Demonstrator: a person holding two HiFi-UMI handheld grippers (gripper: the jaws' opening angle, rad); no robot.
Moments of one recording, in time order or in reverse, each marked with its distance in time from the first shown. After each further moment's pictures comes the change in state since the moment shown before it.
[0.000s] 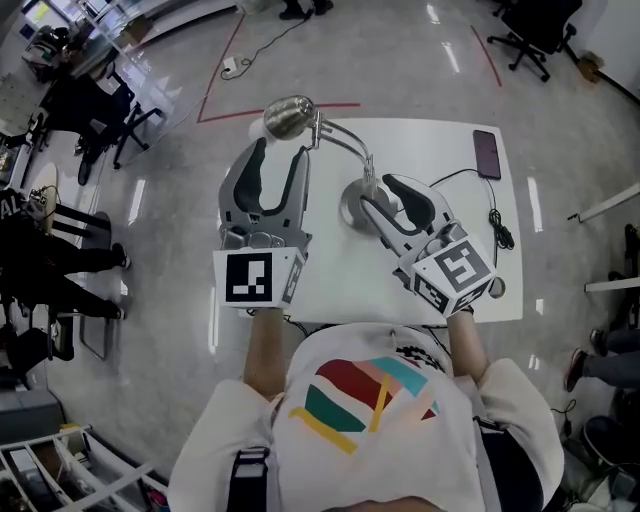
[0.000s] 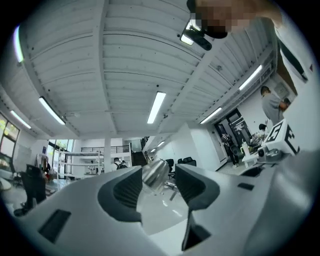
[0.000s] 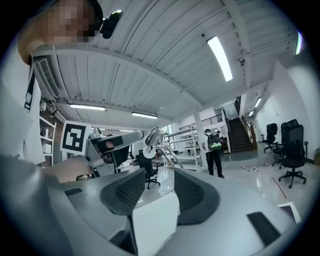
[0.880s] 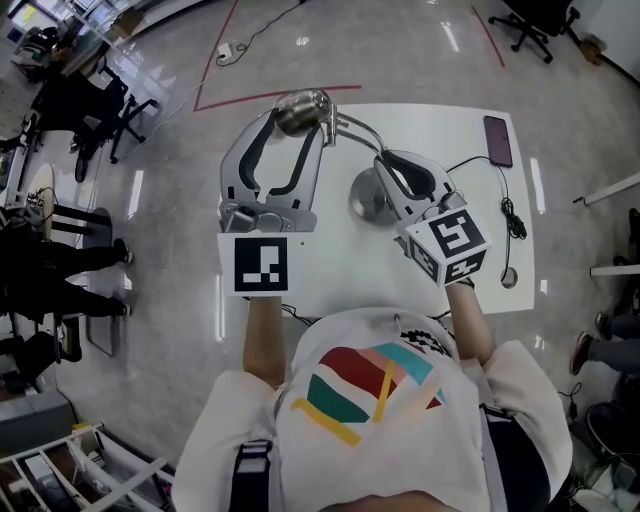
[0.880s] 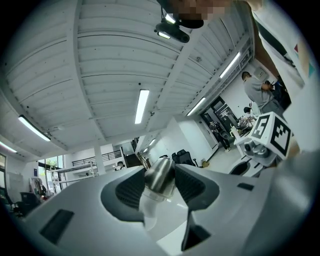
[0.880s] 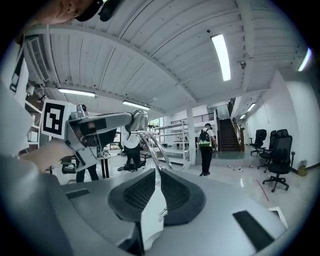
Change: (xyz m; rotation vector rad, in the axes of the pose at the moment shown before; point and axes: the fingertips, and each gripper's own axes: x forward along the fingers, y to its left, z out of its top) left arm 0.033 0.015 0.003 0.147 -0.024 -0.085; right arm 0.056 -0.039 -0.021 -0.058 0.104 -0.144
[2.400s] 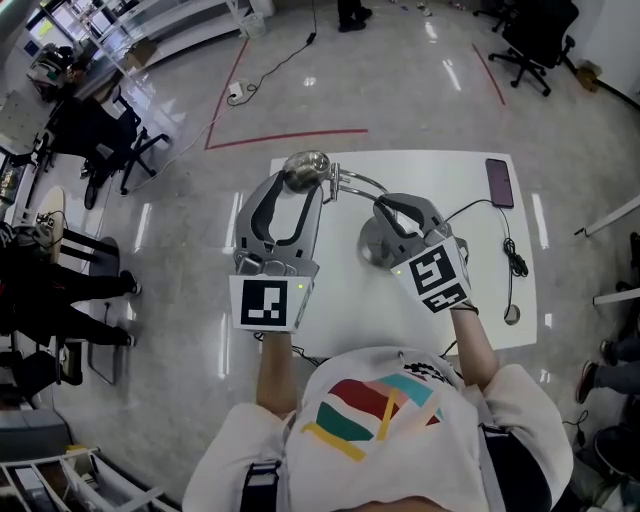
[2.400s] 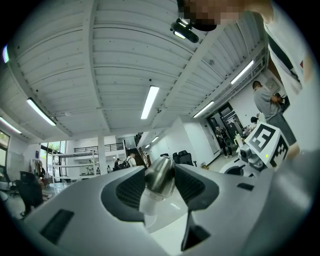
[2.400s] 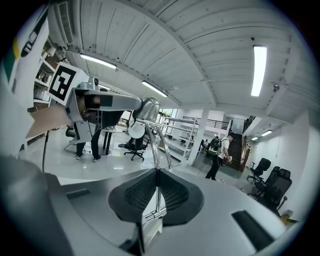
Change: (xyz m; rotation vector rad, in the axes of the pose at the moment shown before) left arm -0.006 0.013 -0.027 -0.096 0.067 0.010; right arm 0.022 -0.002 -0.005 -0.344 0.134 0.020
